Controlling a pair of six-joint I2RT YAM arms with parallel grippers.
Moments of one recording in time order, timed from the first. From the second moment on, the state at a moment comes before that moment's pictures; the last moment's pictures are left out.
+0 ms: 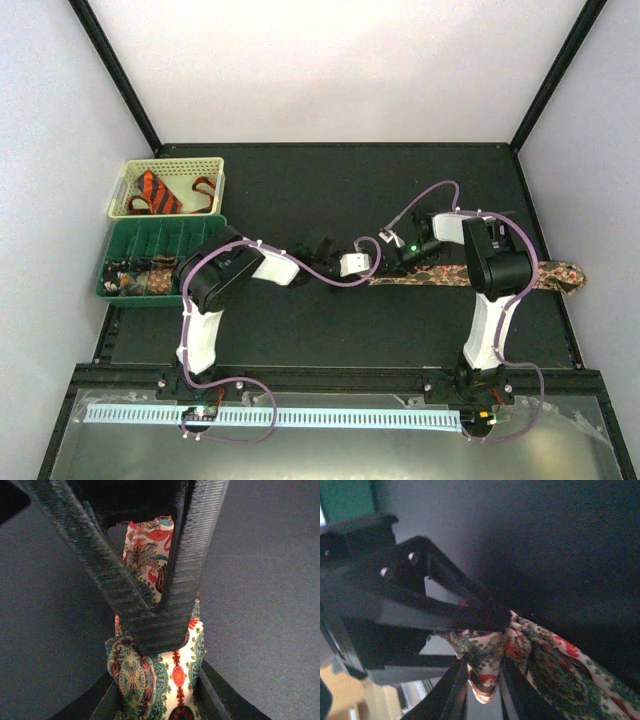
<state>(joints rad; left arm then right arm) -0.75 2.03 0.94 0.37 0.56 0.51 0.20 1.98 1.08 -0.73 -0.97 -0.10</state>
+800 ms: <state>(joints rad) -0.74 2.02 0.91 0.39 0.56 0.44 0.18 2.00 1.08 -0.75 -0.93 -0.14</state>
